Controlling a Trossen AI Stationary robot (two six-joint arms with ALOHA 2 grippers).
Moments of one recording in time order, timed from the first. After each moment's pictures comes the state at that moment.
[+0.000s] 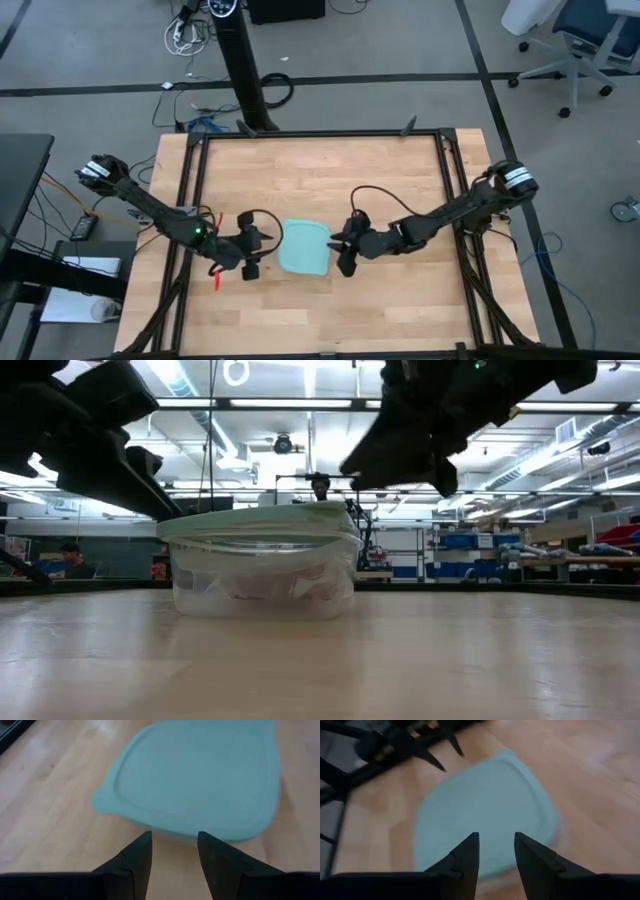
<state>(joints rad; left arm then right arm) -0.52 1.17 0.45 -0.02 -0.60 -0.37 0.35 1.62 0.88 0.14 0.48 0.67</state>
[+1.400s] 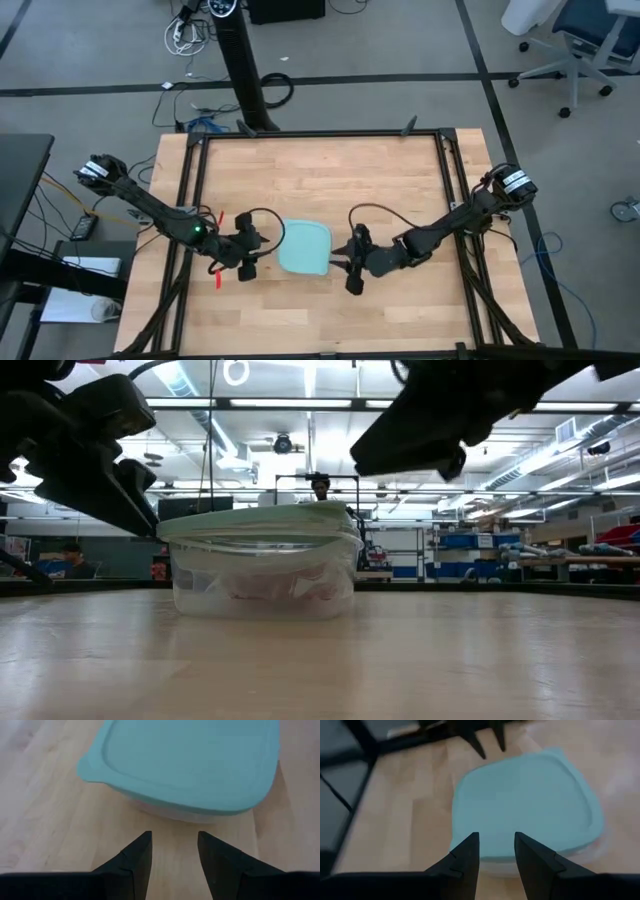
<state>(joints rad) -0.51 1.15 0.45 -0.12 -0.50 -0.44 0.46 1.65 0.88 0.21 0.51 0.48</state>
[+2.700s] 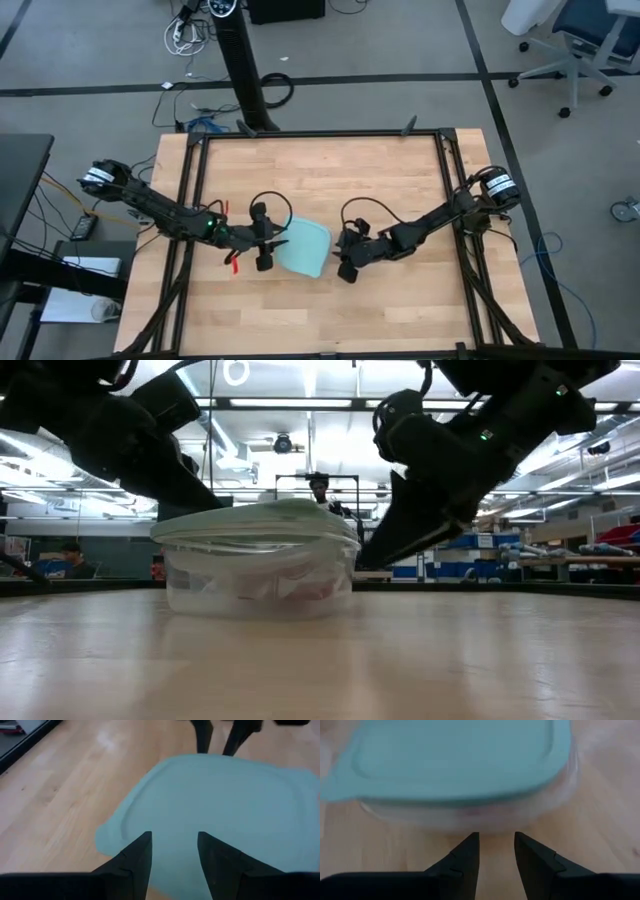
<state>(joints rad) -0.35 1.26 0.45 0.23 -0.48 -0.22 0.35 1.77 0.88 0.09 0.42 0.58</state>
